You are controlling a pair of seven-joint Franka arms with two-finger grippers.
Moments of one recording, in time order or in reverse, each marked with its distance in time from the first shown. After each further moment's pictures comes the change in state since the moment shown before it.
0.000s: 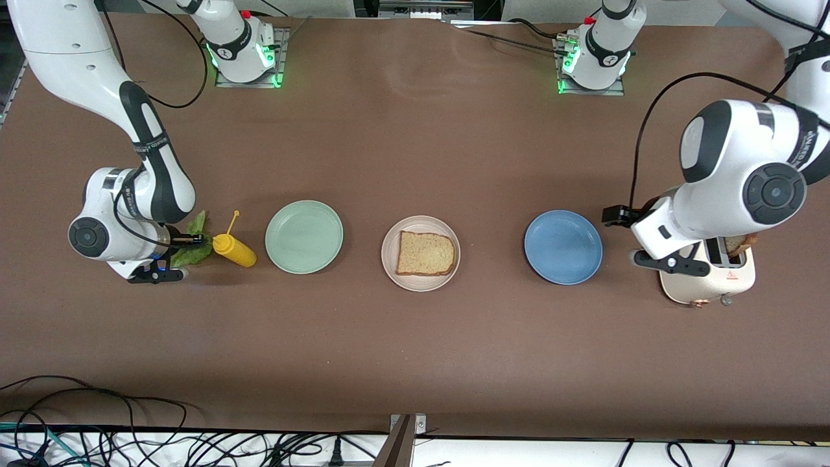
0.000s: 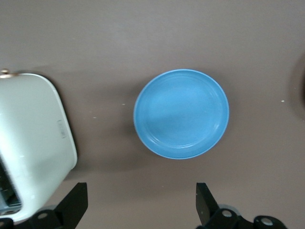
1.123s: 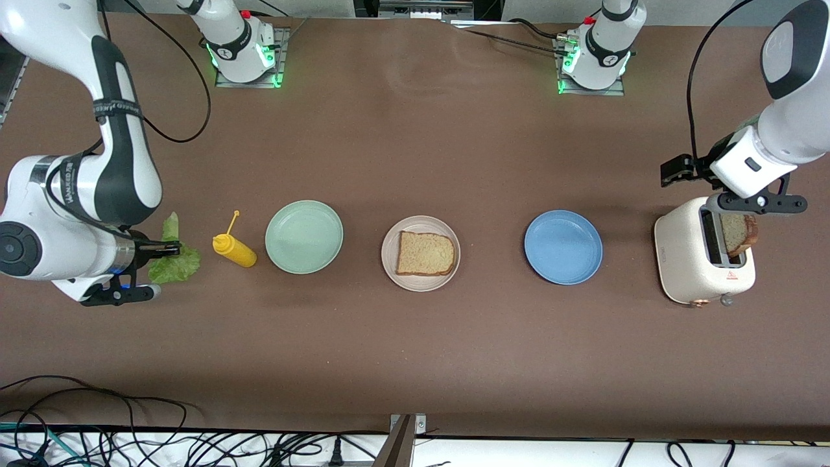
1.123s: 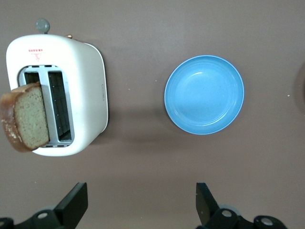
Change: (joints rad) left arm 0.078 -0.311 -0.001 -0.215 0.027 -0.020 -0.053; right arm 0.121 -0.047 0.007 0.501 0.001 -0.556 0.107
